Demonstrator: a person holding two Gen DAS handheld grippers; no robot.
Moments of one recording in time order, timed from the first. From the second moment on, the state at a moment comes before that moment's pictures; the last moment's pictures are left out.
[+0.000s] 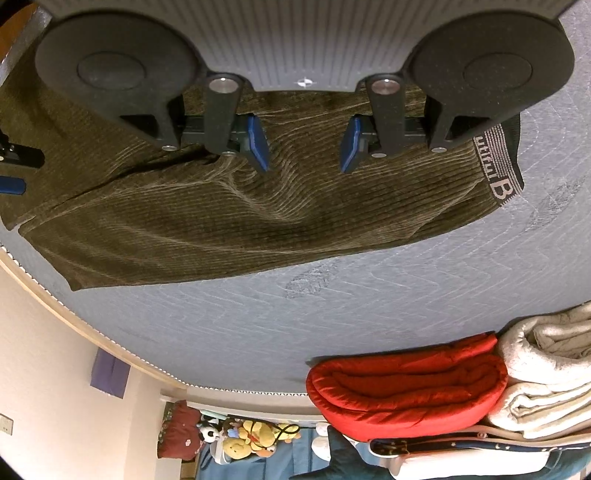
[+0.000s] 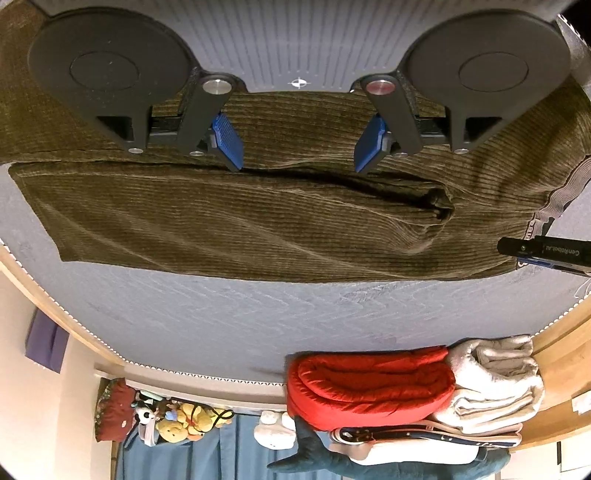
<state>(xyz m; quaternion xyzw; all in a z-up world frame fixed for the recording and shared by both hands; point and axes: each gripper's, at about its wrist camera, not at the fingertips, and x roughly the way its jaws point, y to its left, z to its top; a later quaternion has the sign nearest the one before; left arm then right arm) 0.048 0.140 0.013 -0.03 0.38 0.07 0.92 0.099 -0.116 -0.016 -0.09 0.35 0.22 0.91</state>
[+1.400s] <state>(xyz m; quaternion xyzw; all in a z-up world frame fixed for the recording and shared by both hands) 0.042 0.122 0.014 0.00 0.37 0.01 0.93 0.093 -0.108 -0.016 -0.09 0.35 0.23 0.91</state>
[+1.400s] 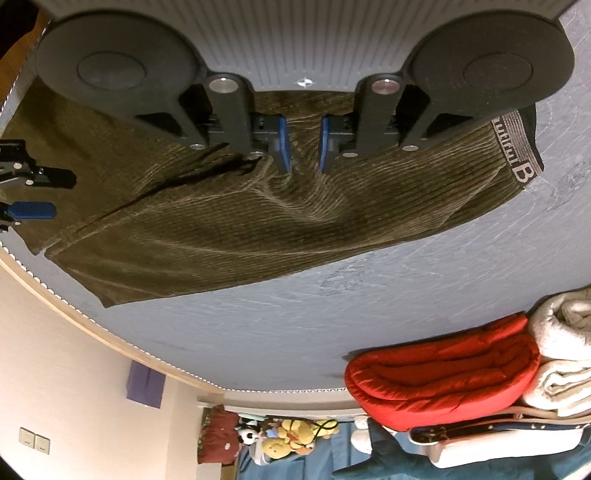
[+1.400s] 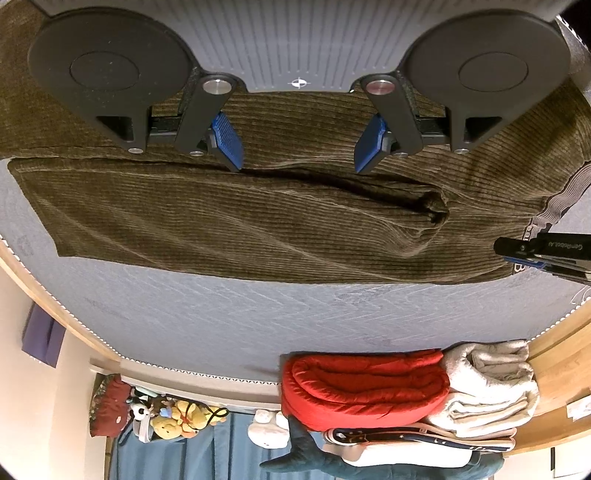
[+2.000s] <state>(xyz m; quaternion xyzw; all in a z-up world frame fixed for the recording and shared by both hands) 0.050 0.145 0.017 -0.03 0.38 0.01 0.92 0.093 -0.107 -0.012 -0.08 0.33 0.23 0.91</state>
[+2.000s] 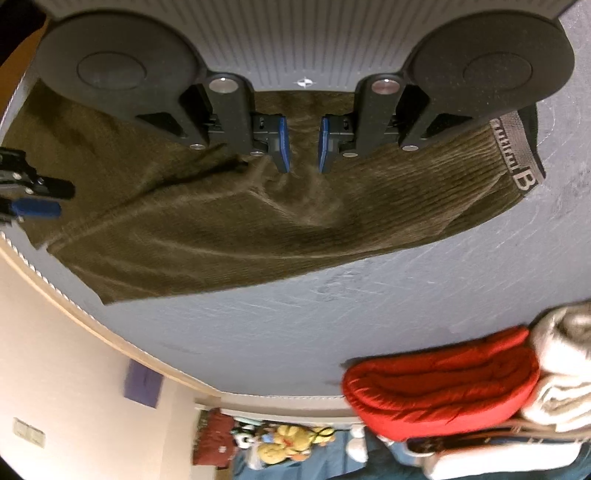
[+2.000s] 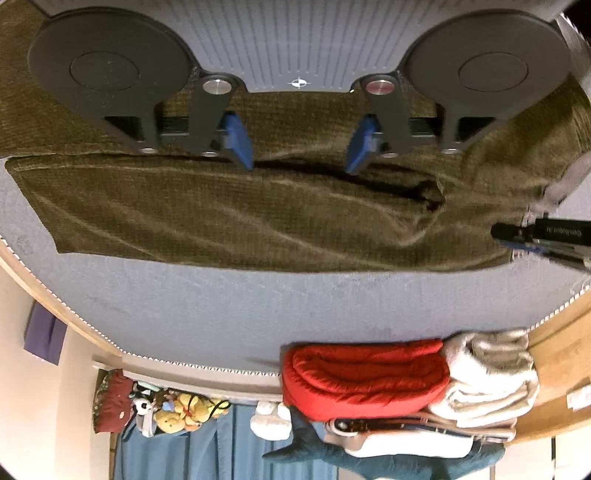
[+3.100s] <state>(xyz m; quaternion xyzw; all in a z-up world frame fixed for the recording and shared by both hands) 0.164 0.313 -0.072 0.04 0.39 0.02 0.92 0.136 -0.099 -0.028 -0.07 0.36 0.25 0.89</state>
